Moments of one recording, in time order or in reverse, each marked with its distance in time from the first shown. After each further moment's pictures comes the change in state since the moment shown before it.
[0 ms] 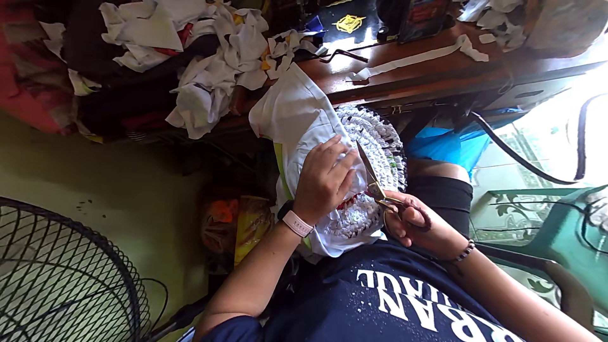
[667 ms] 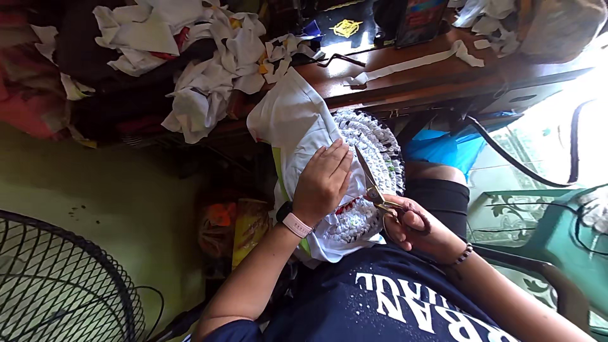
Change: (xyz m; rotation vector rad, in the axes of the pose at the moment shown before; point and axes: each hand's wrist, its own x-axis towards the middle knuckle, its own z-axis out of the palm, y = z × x) left_hand -0.001 -0.007 0.009 0.093 -0.026 0.059; right_hand 0.000 0.000 -0.001 0.027 -0.012 -0.003
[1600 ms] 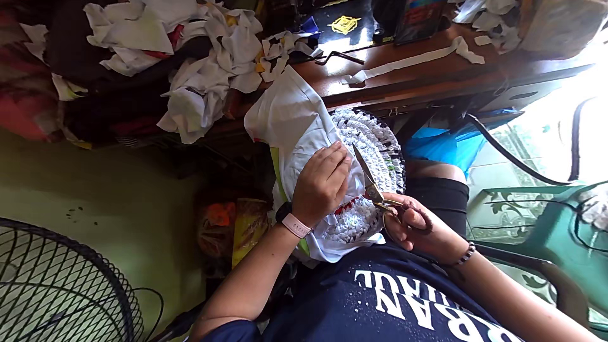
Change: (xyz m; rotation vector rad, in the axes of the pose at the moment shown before) left_hand -0.004 -0.001 0.003 -0.038 0.065 0.017; right_hand 0.002 -0.006 0.005 0.006 0.012 -0.004
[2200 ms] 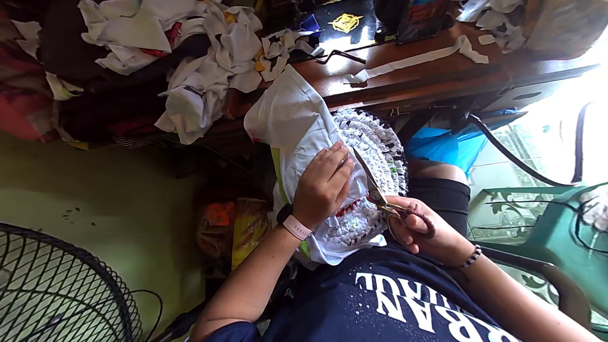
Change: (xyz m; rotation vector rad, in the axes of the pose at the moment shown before) left_hand -0.003 -0.001 0.003 -0.042 0.012 -0.012; right_hand -0.005 0.000 -0.008 -0.047 0.002 -0.013
